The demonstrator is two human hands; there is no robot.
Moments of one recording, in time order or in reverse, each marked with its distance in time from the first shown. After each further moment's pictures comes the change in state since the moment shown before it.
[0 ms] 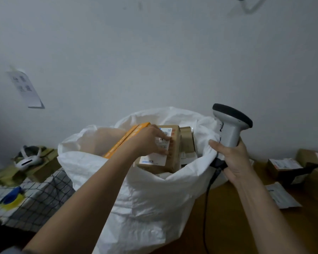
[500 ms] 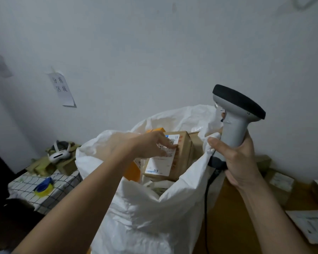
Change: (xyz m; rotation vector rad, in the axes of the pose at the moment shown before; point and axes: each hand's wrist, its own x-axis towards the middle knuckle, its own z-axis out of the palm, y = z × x) left_hand -0.015 -0.062 -0.042 0.033 -0.184 -0.100; right_hand -0.014 -0.005 0.096 0.024 -0.305 -0.243
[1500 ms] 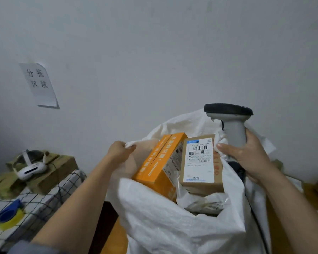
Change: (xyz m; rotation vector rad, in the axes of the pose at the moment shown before) left_hand 0.031 -0.309 -0.010 -0.565 0.371 -0.356; right_hand 0.043 0.090 0.152 -0.520 0.047 0.033
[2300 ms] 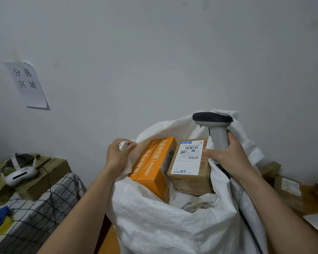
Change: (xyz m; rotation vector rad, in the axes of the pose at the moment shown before) left_hand 0.022 0.003 0.038 -0.614 0.182 0.130; right_hand 0.034 0.030 0.017 -0.263 0.052 0.025
